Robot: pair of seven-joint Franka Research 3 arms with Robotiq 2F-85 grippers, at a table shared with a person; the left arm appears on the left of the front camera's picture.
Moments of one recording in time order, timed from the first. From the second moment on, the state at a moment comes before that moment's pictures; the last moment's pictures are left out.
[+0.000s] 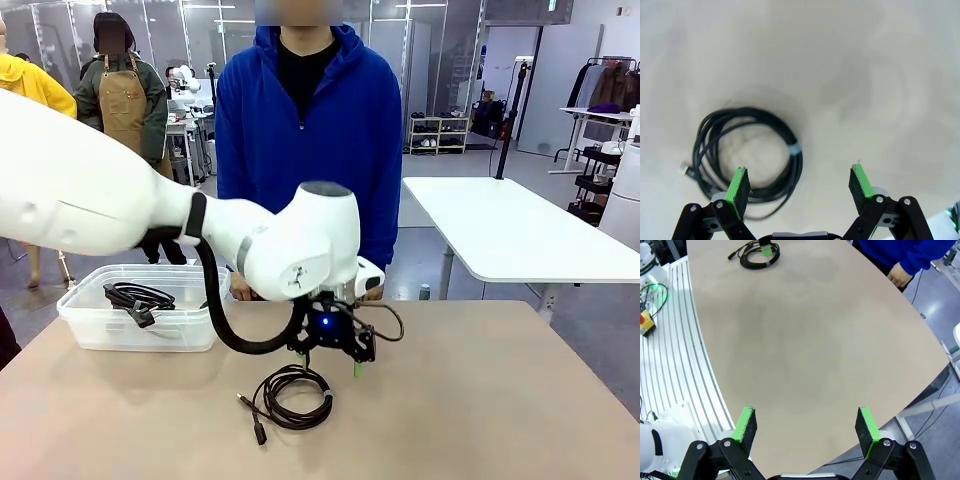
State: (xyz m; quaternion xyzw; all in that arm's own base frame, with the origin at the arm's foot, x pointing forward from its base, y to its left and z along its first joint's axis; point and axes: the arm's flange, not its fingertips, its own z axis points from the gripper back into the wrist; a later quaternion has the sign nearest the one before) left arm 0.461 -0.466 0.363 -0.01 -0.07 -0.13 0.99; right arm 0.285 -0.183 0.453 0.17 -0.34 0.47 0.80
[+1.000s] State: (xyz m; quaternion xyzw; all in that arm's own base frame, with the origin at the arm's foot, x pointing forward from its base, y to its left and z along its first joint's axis) left arm 0.474 -0.471 0.309 -0.02 -0.06 -0.06 1.00; right arm 0.285 -0.183 0.453 0.17 -0.34 0.47 0.80
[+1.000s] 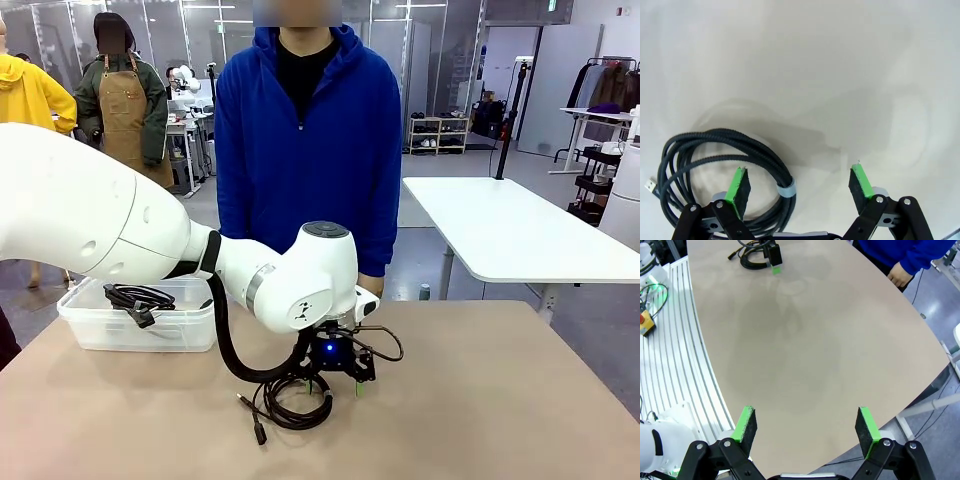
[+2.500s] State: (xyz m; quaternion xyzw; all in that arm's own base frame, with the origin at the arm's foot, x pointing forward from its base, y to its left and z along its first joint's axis) left arm 0.447 -0.475 0.422 0.00 -0.11 -0.10 0.99; right arm 0.285 -0.183 0.452 0.18 -0.34 0.47 0.80
